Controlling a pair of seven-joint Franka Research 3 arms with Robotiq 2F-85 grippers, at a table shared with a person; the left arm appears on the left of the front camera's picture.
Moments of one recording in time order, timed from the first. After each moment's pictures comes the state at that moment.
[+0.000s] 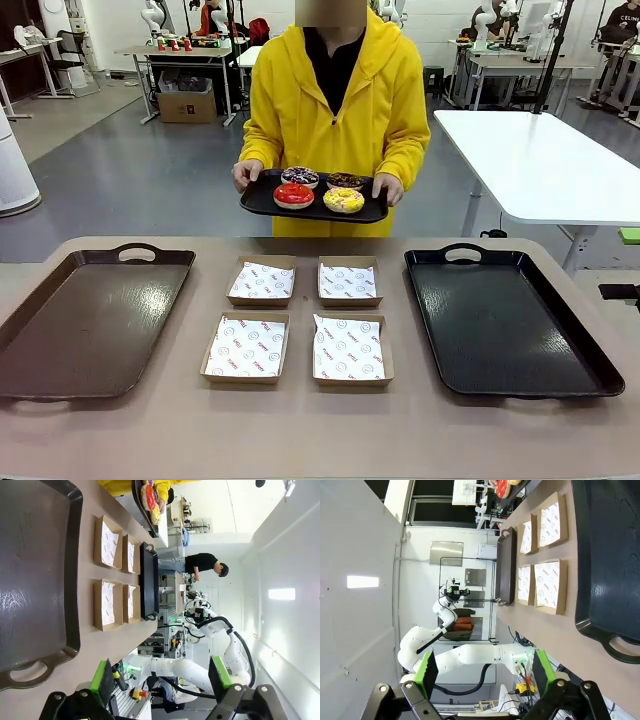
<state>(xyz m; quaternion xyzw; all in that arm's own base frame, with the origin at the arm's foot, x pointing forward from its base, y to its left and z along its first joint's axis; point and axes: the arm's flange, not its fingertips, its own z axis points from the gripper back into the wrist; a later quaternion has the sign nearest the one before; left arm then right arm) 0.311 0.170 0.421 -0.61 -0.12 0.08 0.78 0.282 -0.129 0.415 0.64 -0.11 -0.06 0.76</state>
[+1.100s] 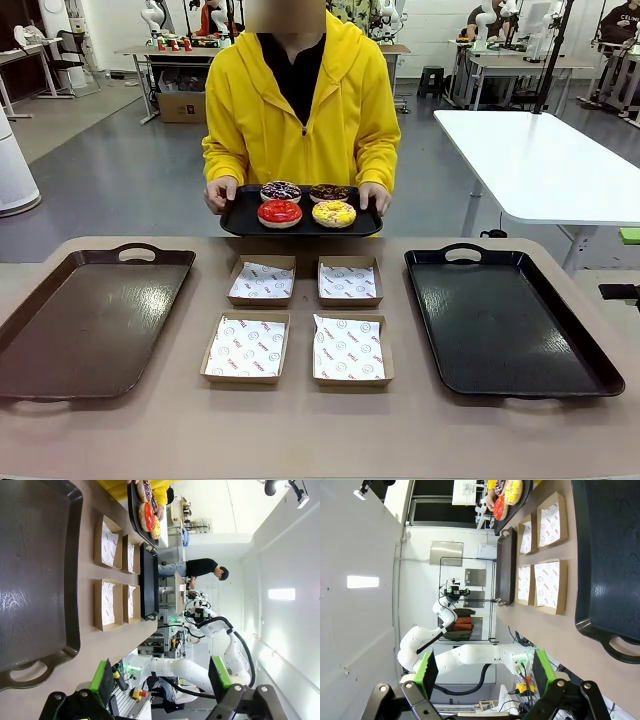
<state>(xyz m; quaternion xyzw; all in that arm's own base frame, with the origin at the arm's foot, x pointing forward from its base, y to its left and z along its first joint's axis) 0.311 0.169 0.421 -0.61 -0.12 0.08 0.78 0.282 -0.129 0.415 0.64 -0.11 -0.06 0.76</state>
